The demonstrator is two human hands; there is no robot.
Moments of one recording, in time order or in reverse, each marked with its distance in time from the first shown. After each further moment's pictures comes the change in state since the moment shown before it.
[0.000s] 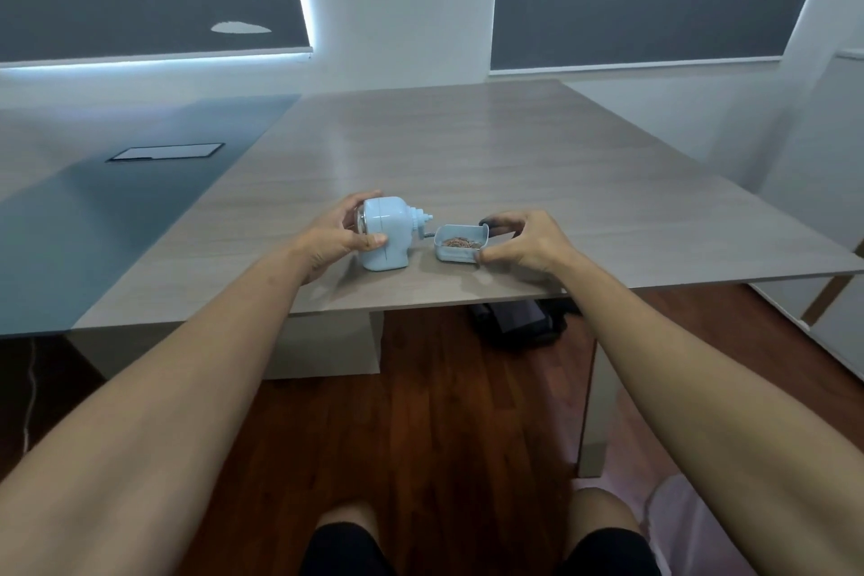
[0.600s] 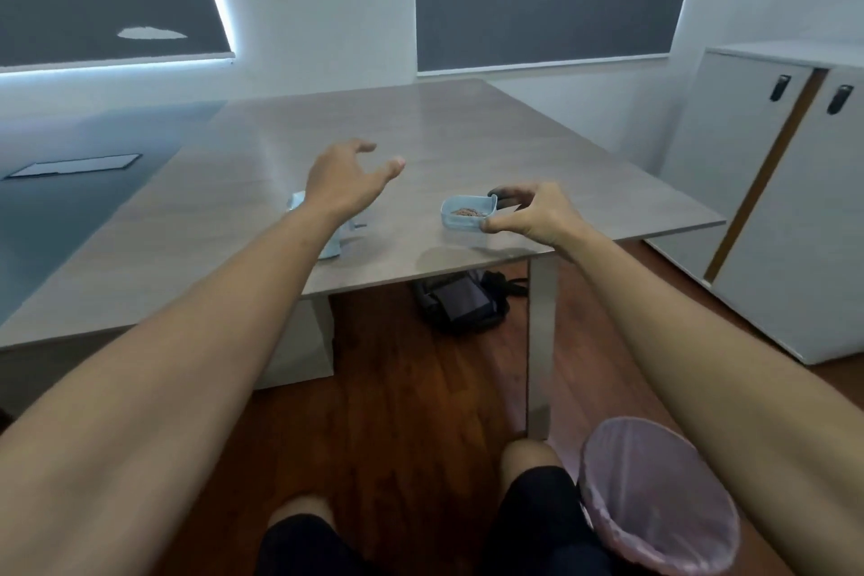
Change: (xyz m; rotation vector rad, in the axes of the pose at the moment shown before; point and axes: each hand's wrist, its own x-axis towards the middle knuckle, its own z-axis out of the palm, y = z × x) left_hand -0.002 0.093 0.102 0.551 0.387 0.238; right_hand -0.071 0.015 -0.082 0.033 0.195 0.054
